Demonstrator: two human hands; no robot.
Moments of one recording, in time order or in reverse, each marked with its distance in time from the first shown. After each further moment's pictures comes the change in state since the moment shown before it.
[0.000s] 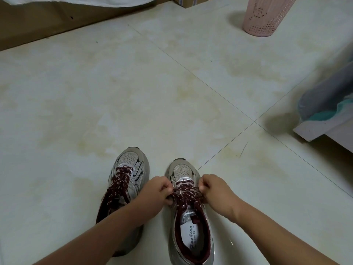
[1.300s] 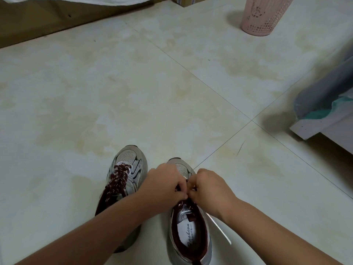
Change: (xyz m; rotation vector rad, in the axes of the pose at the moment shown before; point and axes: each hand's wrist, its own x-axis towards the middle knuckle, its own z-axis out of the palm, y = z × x) left_hand -0.011 0.042 0.001 0.805 0.013 0.400; right_hand -0.020 -0.031 -0.004 -0.457 0.017 -0.225
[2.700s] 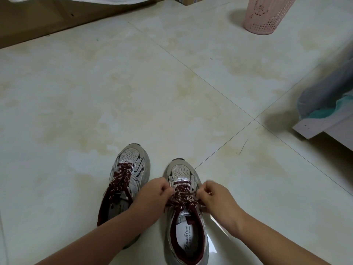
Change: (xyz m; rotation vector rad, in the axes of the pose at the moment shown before) left_hand -0.028 -0.026 0.036 -0.614 0.077 -0.392; right_hand -0.017 0.023 0.032 0.707 0.036 0.270
